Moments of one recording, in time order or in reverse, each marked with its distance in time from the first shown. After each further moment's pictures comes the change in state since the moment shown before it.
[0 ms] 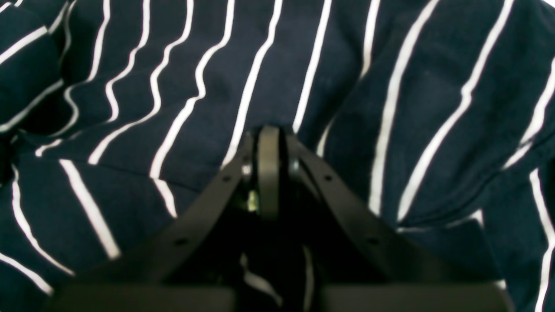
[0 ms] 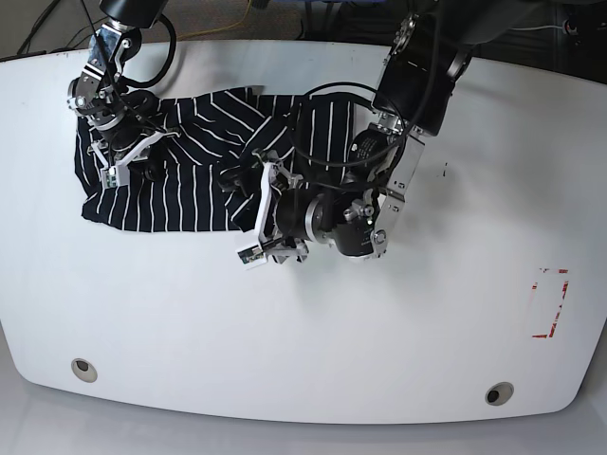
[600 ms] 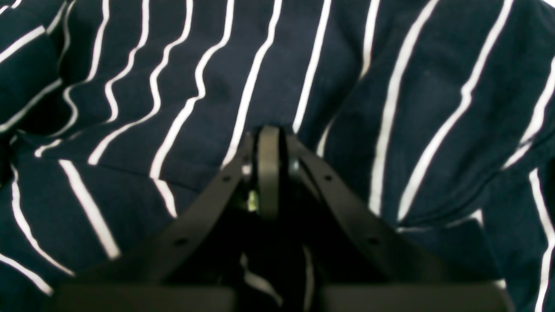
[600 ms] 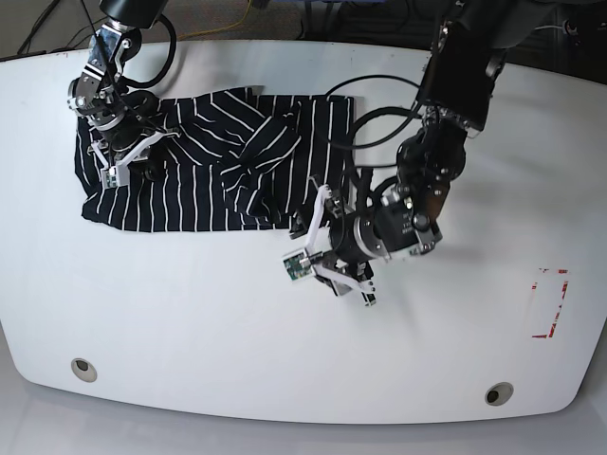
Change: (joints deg) left arm 2.6 -10.6 2.7 19.1 25.2 -0.1 -6.5; right arm 0.0 0.0 0.0 0.0 0.0 0.0 0.0
